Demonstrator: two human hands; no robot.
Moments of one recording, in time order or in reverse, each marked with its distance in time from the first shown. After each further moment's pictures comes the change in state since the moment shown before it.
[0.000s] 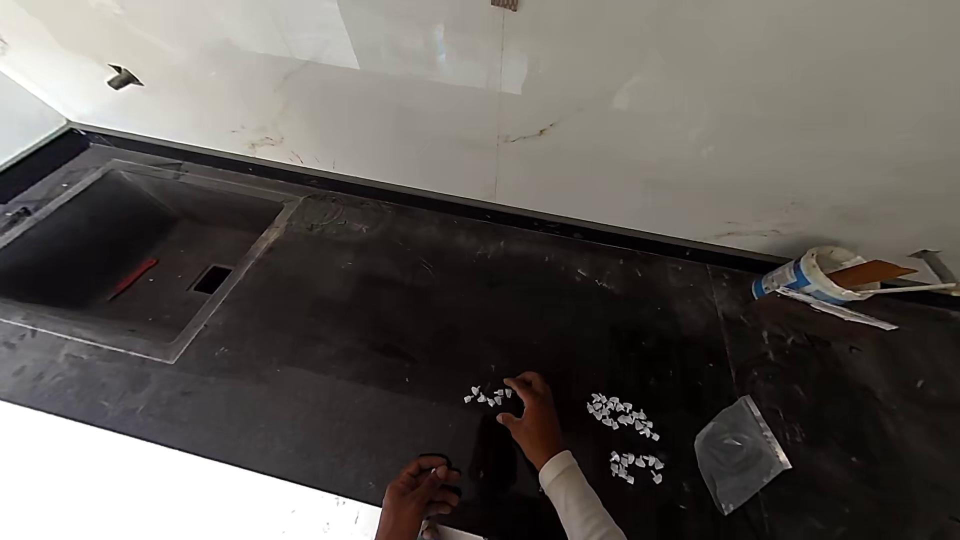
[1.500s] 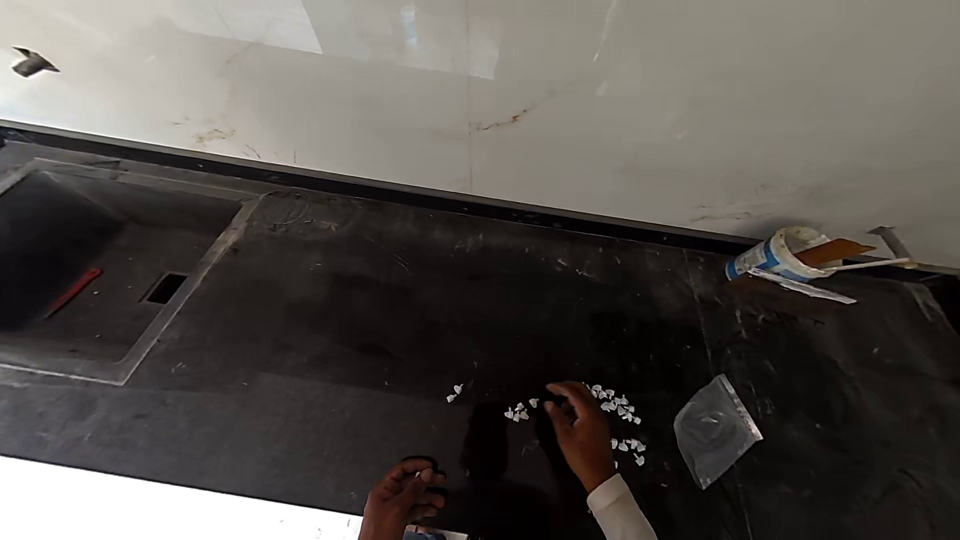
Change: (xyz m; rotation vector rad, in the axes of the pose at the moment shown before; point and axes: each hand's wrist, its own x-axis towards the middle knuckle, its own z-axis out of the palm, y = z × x) left_hand 0.002 0.000 -0.003 -0.009 -0.026 -0.037; right_hand -0.047 0.056 -0.060 0.071 0.324 -0.022
